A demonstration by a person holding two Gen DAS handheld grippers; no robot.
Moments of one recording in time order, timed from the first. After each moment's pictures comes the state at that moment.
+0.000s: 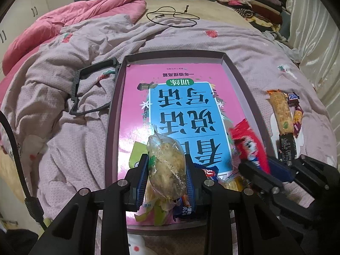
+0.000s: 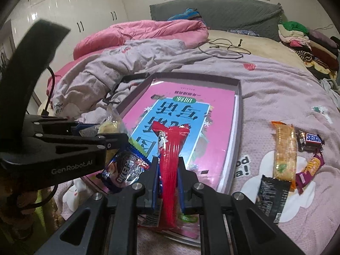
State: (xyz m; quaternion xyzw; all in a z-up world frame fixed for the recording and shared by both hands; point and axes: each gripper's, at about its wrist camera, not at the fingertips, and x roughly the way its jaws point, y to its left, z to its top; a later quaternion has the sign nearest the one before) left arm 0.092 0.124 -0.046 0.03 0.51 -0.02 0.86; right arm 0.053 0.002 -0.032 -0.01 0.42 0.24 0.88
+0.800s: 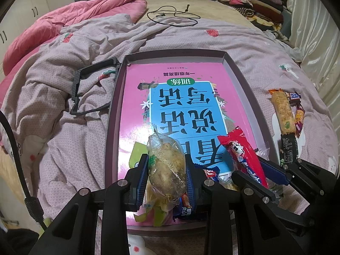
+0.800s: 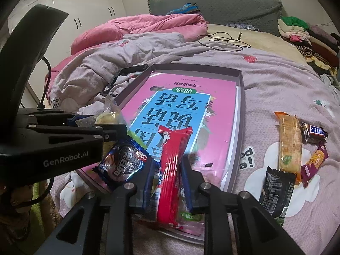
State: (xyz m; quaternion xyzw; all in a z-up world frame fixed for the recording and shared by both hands) left arm 0.093 0.124 -0.047 0.03 0.51 -0.01 0.86; right arm 0.053 0.002 -0.042 -0.01 0.43 0.24 0.87
